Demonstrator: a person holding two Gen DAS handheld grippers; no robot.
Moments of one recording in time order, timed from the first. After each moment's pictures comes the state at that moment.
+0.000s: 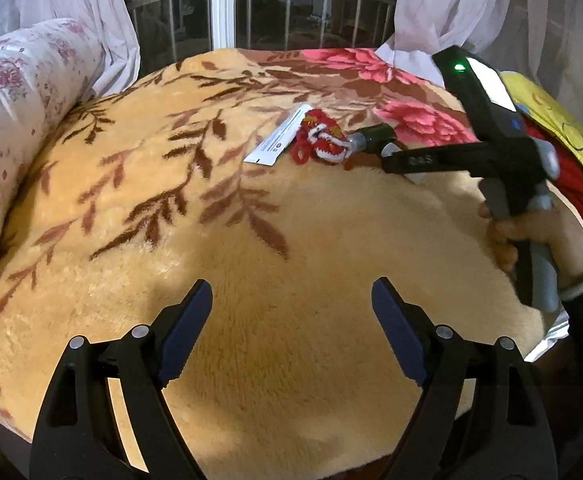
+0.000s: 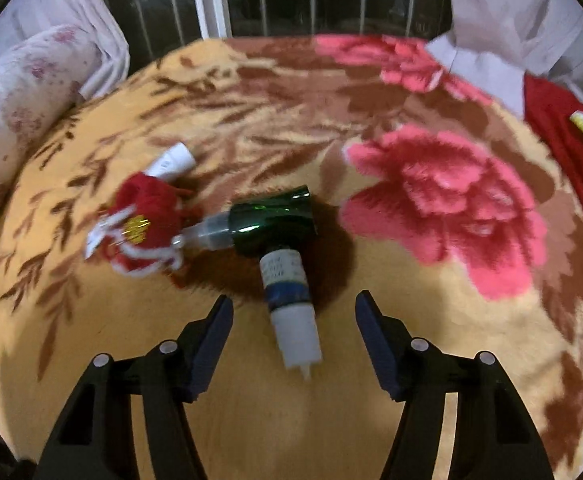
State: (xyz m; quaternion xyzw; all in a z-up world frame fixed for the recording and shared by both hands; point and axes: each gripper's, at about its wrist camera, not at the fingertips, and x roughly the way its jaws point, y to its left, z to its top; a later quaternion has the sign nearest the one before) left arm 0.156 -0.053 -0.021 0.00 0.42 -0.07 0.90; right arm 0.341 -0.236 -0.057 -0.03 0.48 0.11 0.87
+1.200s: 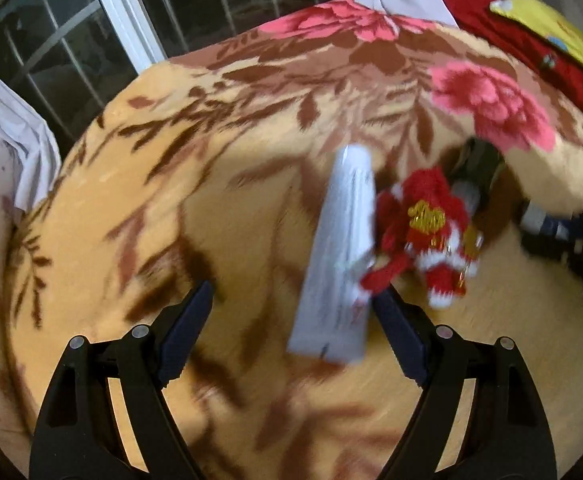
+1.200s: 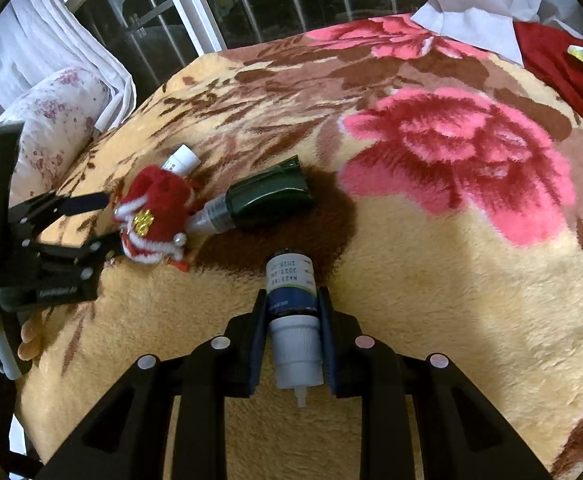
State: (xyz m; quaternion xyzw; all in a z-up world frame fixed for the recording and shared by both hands) left arm 0.346 -0.051 -0.047 0.18 0.46 -0.13 0.86; right arm 0.324 -0.261 -0.072 0.07 0.47 0.15 0.87
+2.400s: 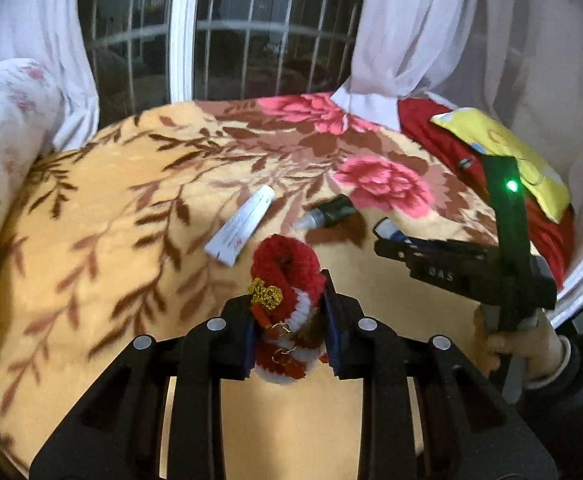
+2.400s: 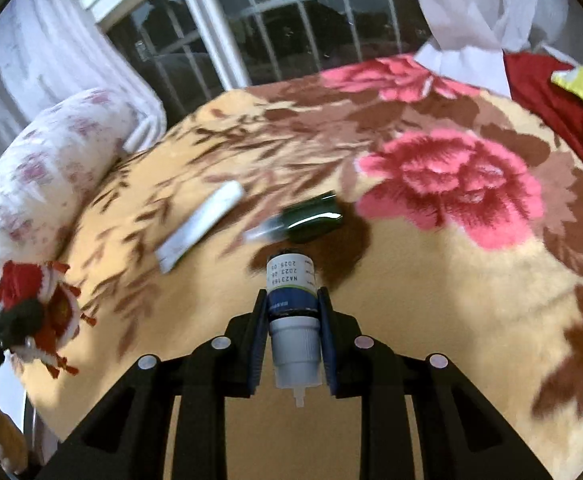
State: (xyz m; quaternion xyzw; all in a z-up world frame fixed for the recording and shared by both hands) left arm 0.175 -0.048 0.042 -0.01 0.36 -0.16 0.92; right arm 0.269 -0.259 -0.023 0.07 0.42 0.17 0.89
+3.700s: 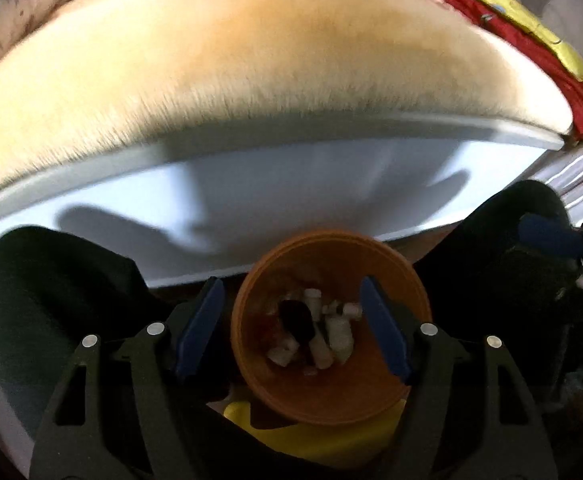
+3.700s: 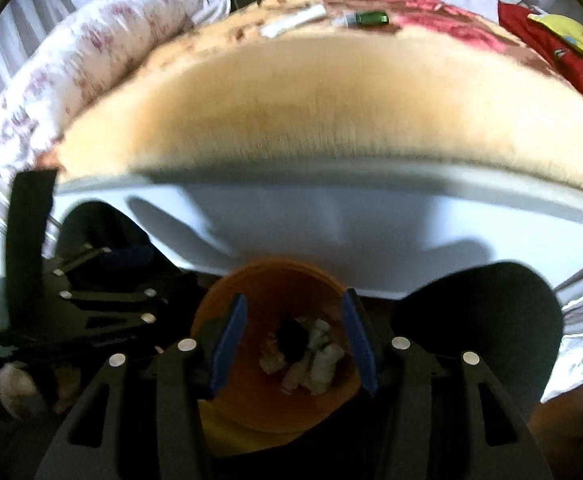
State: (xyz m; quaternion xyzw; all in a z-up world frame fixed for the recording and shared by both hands) left arm -0.005 -0.052 -0.122 -0.01 0.52 -0.09 0.85; right arm 0.004 -0.238 -0.087 0.01 0.50 0.19 0.85
